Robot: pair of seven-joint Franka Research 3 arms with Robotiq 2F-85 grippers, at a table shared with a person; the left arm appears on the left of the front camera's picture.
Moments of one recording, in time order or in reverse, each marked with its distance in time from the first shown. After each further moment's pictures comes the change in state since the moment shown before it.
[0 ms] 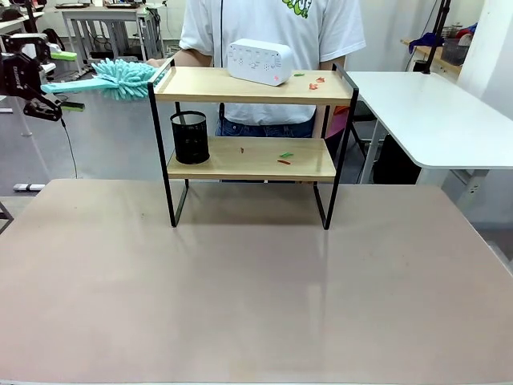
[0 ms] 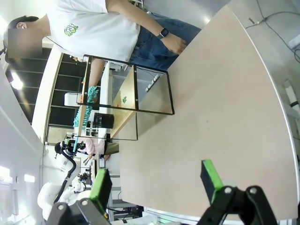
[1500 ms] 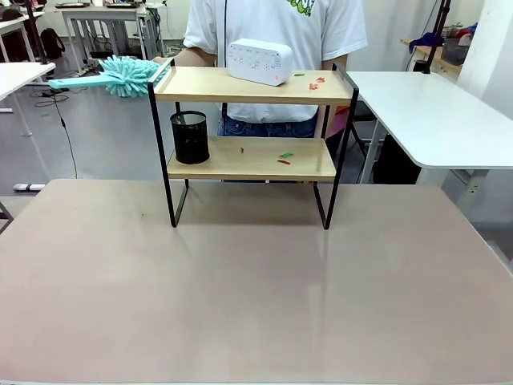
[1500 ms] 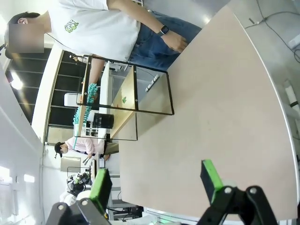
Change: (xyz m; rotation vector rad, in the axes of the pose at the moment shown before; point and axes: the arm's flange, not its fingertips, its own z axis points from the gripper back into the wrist) left arm -0.262 0.056 0.151 0.215 -0.449 -0.466; right arm 0.001 0.000 0.000 -0.002 0.000 0.000
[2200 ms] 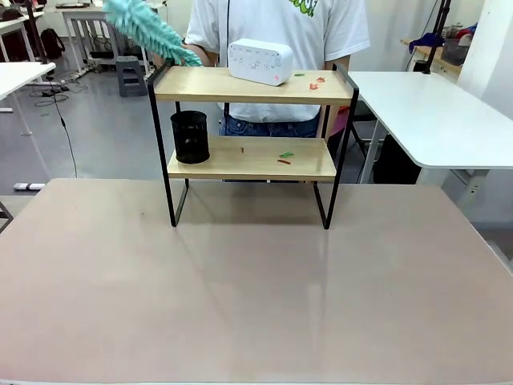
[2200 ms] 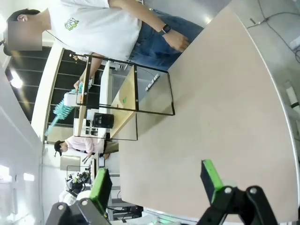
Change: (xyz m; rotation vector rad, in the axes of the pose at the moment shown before) left arm 0.005 -0.006 -0.005 -0.014 0.007 -0.004; right arm 0.002 0.004 -0.004 0.005 0.008 0.006
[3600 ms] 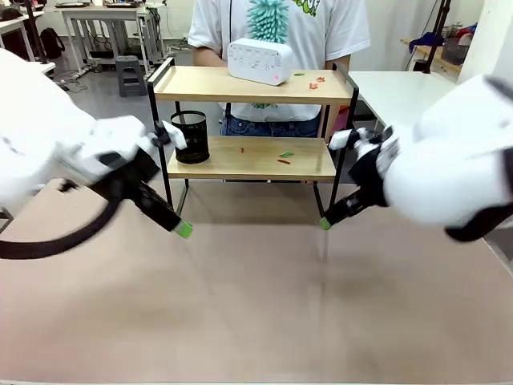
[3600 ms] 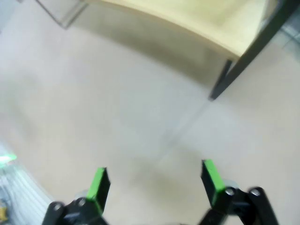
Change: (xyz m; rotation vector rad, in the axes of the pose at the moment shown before) left arm -0.098 -0.153 -0.338 0.103 0.769 -0.767; right arm -0.155 0.160 -0.370 -0.420 0.552 0.963
